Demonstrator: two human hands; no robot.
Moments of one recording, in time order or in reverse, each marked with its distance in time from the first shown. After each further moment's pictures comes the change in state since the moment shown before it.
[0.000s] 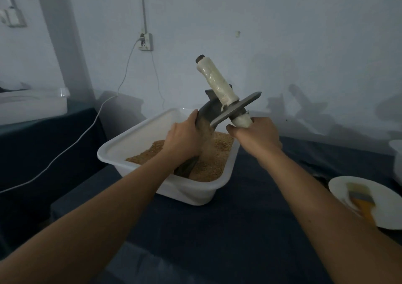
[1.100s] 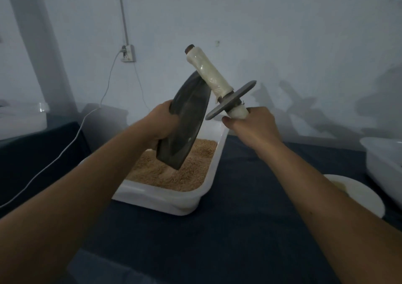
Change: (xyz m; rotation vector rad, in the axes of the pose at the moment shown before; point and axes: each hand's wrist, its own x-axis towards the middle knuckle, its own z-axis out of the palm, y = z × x) left_hand 0.019 0.029 -0.058 -0.405 -0.080 -0.018; right_hand 0.009 -0.013 -0.047 0.039 0.087 -0.054
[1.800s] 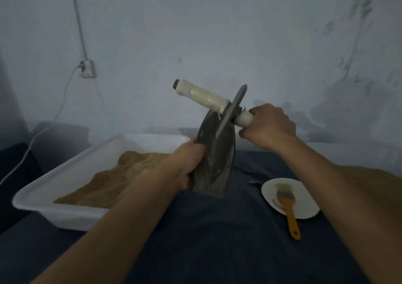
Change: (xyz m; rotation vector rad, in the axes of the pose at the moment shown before) left_hand -0.053 0.078 0.124 -0.666 -0.367 -0.295; right_hand 0.017 0.024 -0.128 -0.570 0.109 -0.062
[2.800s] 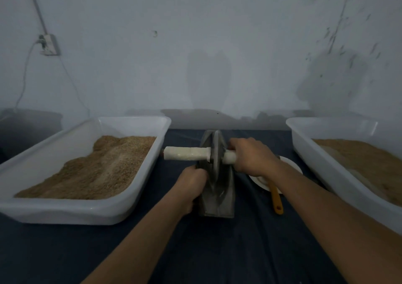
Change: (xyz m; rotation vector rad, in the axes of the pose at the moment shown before) left_hand 0.038 -0.108 0.038 0.133 -0.038 -0.202; right_hand -0.031 0.096 0.091 -0.191 -0.423 -0.234
